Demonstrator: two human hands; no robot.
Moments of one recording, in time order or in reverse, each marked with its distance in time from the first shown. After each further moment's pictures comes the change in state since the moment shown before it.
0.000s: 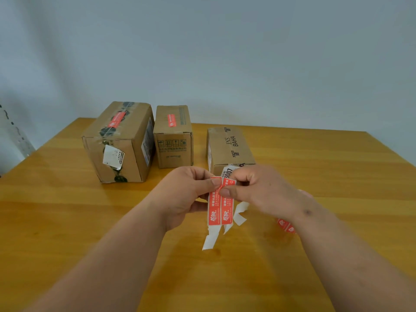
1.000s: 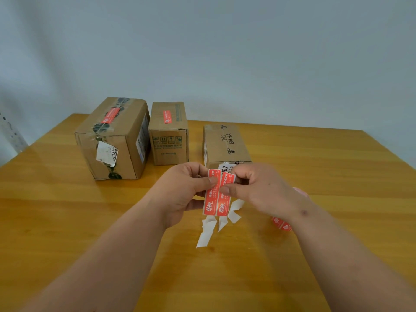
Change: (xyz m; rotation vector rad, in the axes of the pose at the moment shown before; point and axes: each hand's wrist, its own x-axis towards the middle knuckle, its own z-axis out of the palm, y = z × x) left_hand 0.008 -0.004 0.009 -0.026 0.065 0.016; right_hand -0.001 0.012 -0.001 -0.027 0.051 -0.003
